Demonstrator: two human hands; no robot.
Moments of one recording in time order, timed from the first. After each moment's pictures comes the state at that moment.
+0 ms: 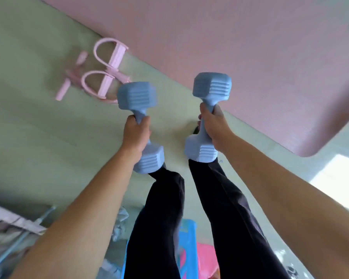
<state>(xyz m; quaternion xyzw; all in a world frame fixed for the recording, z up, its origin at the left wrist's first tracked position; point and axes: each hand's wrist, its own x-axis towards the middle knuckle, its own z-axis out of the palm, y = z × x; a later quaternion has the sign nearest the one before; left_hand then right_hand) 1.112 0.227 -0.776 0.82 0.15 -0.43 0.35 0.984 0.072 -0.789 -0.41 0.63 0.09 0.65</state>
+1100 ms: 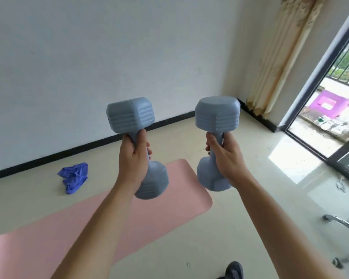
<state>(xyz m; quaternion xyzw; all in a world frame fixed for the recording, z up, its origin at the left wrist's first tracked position) 0.821 0.080 -0.099 0.53 -0.52 -0.38 0.55 0.606 0.109 -0.107 -0.47 0.60 -0.54 0.35</state>
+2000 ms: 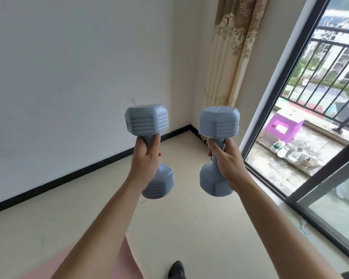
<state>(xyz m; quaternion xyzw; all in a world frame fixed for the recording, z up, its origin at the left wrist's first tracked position) 0.232 -0.344 -0.121 0.45 -0.58 -0.47 0.48 0.031 -0.272 -0.121 -0.42 0.64 -0.56 0.31</state>
